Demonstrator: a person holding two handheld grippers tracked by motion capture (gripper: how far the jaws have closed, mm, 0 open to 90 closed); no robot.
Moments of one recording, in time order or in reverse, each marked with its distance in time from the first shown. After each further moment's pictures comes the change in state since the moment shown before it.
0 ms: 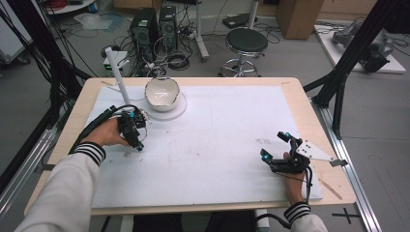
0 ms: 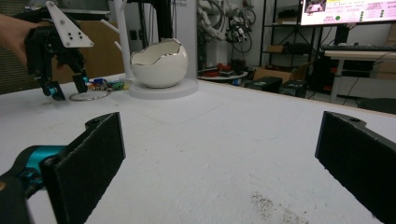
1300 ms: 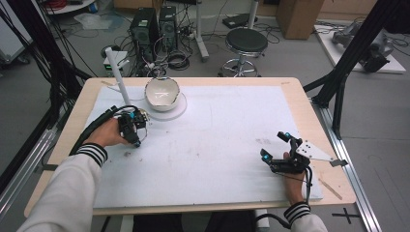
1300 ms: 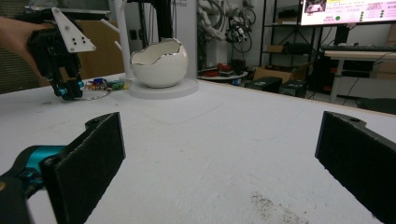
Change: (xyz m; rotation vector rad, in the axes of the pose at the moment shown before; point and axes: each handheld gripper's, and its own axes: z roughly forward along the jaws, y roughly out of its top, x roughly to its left) left arm 0.002 0.001 0.005 0.060 0.031 -0.024; right arm 0.000 0.000 0.000 0.000 -0.001 -0.002
